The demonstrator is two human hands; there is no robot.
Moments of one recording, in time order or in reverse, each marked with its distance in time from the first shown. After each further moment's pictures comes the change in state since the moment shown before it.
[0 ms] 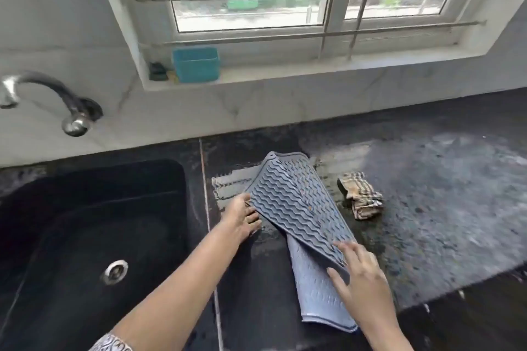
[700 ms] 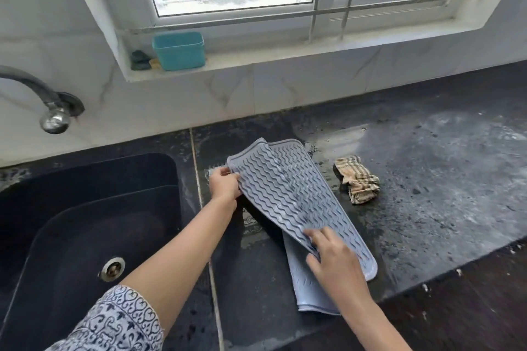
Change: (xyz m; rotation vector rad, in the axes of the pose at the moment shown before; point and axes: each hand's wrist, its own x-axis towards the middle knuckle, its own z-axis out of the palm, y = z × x) left_hand 0.042 0.026 0.000 0.174 0.252 0.414; right_hand 0.014 -0.045 -0.007 0.037 -0.205 -0.015
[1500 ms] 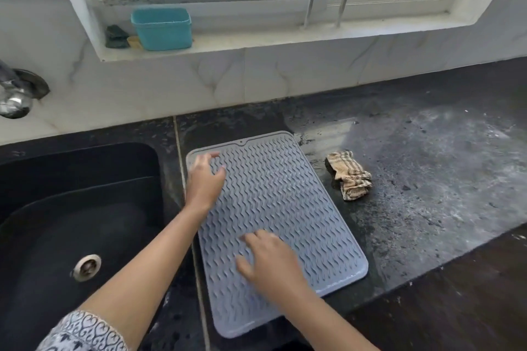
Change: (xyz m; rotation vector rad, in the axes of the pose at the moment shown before) left_hand 0.018 -0.006 -0.033 0.740 -0.054 0.575; right_hand 0.025 -0.073 0.035 0.021 -0.274 -0.134
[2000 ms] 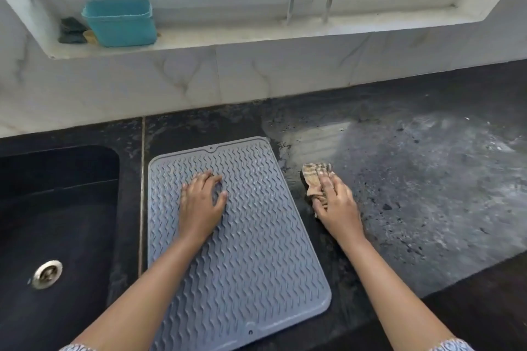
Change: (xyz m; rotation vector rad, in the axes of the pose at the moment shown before) left_hand -0.028 0.018 0.082 0.311 -0.069 0.145; right_hand 0.074 0.249 -0.071 -0.095 0.389 0.209
